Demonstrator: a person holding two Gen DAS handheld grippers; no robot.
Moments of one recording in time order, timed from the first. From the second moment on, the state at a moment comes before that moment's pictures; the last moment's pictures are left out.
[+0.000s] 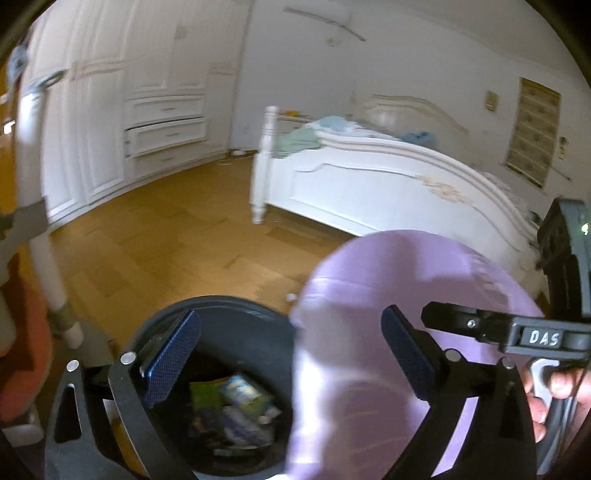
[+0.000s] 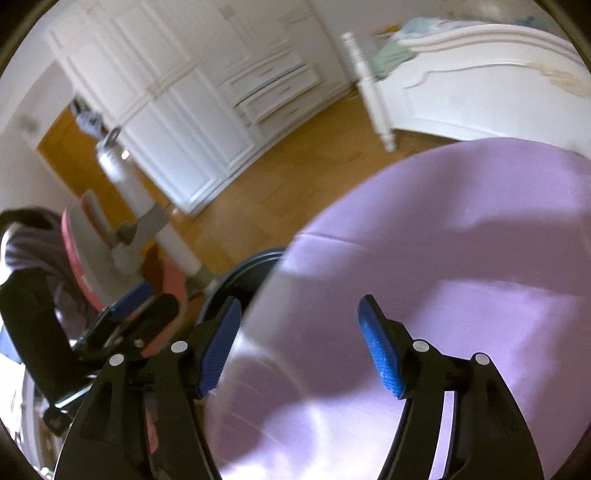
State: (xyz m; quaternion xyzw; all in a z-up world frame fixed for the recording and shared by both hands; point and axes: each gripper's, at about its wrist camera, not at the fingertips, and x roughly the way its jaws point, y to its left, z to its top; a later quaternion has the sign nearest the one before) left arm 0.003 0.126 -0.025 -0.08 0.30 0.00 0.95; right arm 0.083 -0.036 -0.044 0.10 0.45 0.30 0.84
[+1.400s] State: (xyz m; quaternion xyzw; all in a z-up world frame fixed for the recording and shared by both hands) left arm 0.038 -0.062 -0.046 0.03 0.27 -0.10 0.96; right arm -0.026 -0.254 -0.029 0.09 0.17 -0.05 0.98
